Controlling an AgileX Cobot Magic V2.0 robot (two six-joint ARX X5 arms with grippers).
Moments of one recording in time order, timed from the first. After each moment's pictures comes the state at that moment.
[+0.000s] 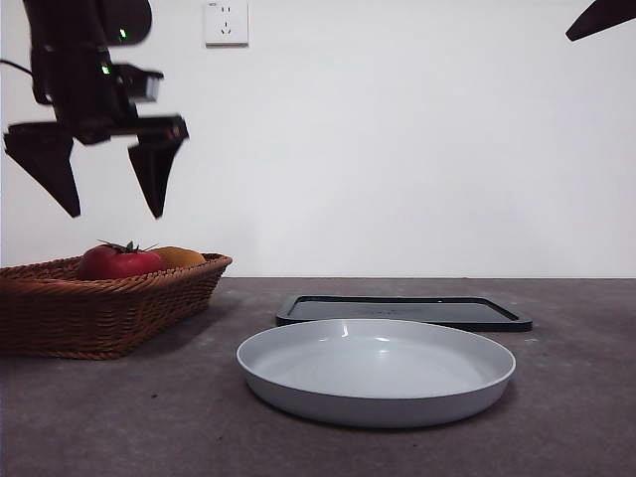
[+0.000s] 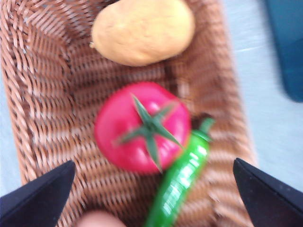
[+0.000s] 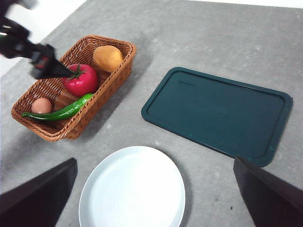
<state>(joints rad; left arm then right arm) -0.24 1.81 1.59 -0.89 -0.05 0.02 0.30 0.95 1.04 -0.62 -0.34 0.13</state>
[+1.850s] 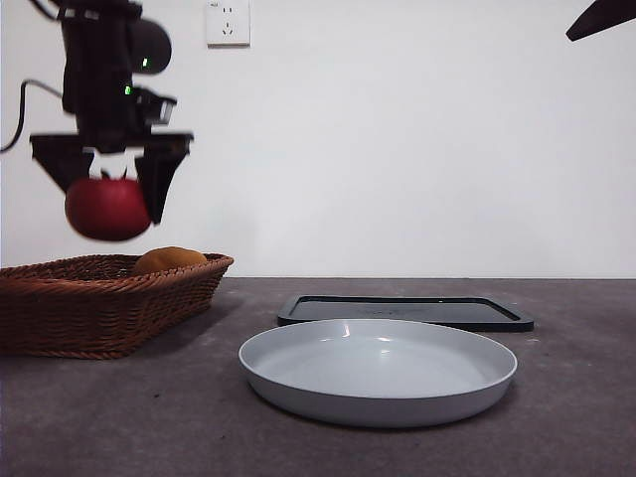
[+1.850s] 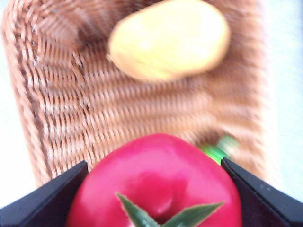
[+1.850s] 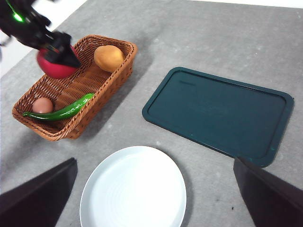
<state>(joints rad) -0.23 2.02 1.95 -1.17 -0.05 0.00 0.30 0.95 1.04 -0.62 -0.34 0.13</state>
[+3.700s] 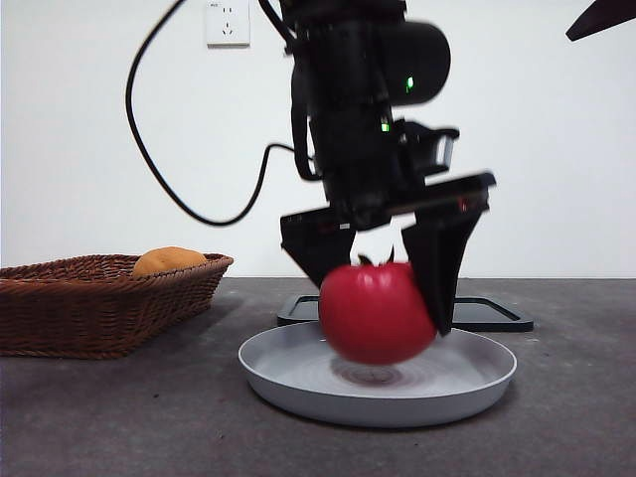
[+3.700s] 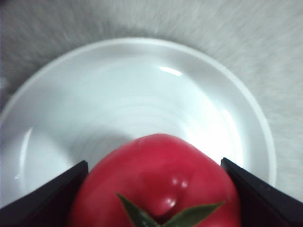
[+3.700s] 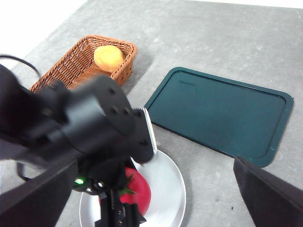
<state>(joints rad) -0.87 2.10 1.71 -0.89 0.07 -0.07 0.30 0.95 1.04 -0.62 -0.34 0.13</state>
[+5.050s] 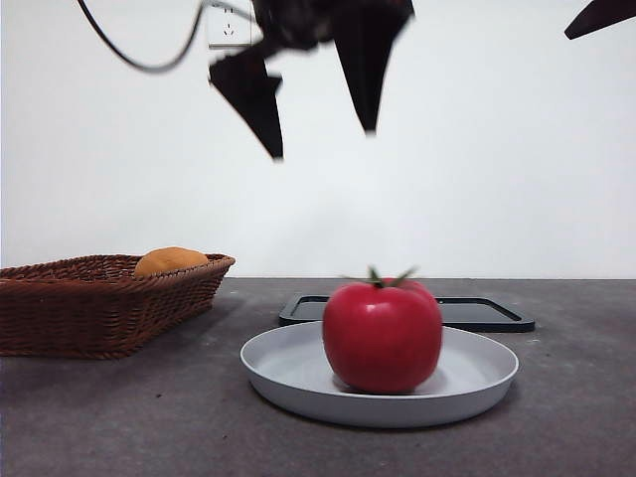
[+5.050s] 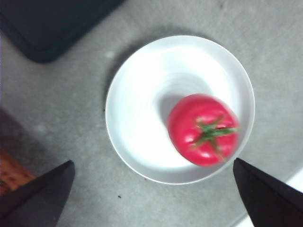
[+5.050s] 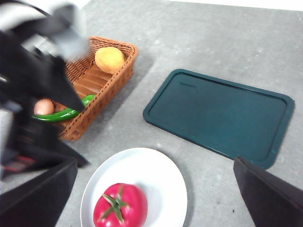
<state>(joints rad) -0.75 2.00 2.14 -1.42 0.07 -0.02 0.30 0.95 1.04 -0.61 -0.34 0.13</state>
